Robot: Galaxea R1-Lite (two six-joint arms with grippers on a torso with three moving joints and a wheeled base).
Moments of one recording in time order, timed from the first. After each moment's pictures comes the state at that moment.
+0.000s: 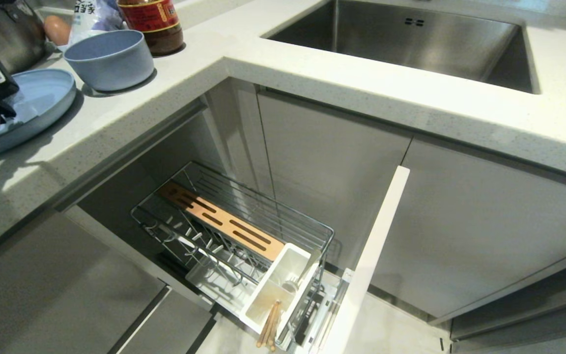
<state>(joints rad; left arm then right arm) -0.04 1.52 -1.94 0.93 0.43 -0.56 0.00 0.00 0.00 -0.01 -0.05 0.10</state>
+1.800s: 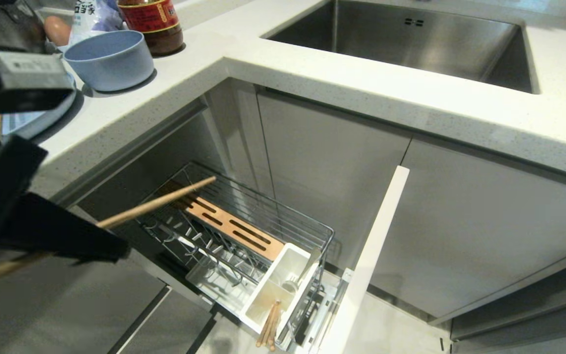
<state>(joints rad) -0.87 1.45 -1.94 1.44 0.05 -0.64 0.00 0.00 0.00 -0.01 -0.05 0.10</state>
